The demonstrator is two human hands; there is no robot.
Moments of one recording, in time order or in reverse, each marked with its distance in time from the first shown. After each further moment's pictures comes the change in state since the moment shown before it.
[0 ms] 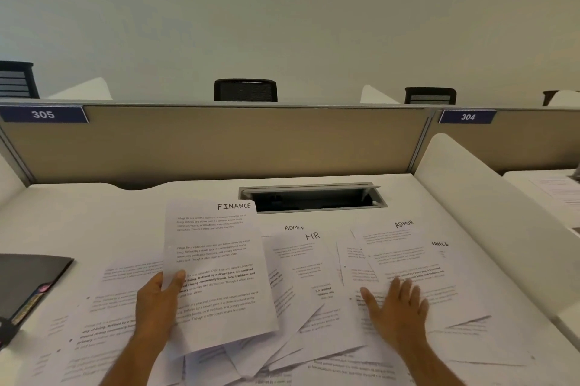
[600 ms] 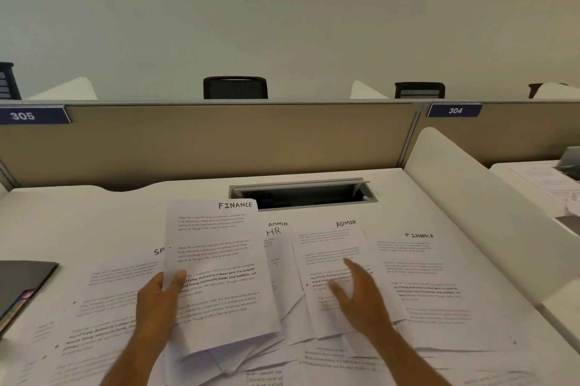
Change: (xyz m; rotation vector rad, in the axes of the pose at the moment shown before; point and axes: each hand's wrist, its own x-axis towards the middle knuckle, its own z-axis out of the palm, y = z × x) left_hand -0.006 0.003 0.014 0.014 -0.025 0.005; right_hand -0.019 -0.042 -0.009 0.509 0.045 -0.387
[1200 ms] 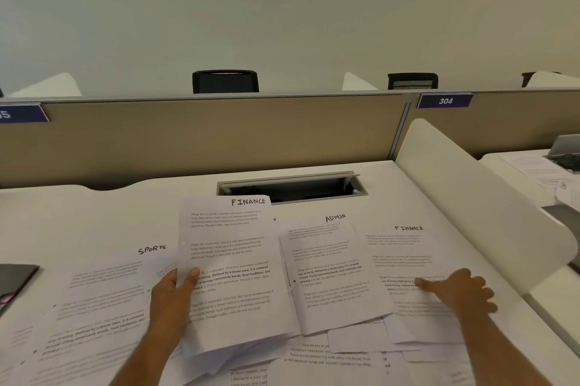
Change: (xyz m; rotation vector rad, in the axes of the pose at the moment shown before) left_hand -0.019 -0.003 0.046 -0.032 -0.078 -0.015; right_hand 0.038 0.141 -0.135 -0.356 0.127 0.924
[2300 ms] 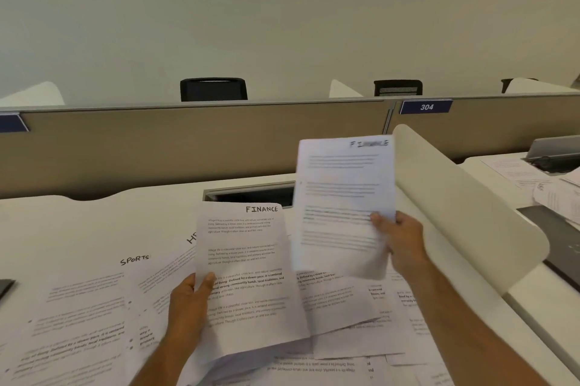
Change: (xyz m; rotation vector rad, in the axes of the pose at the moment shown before) left_hand -0.032 0.011 0.052 -0.040 -0.131 -0.032; right_hand -0.071 -0.099 -0.053 1.307 -0.259 -0.462
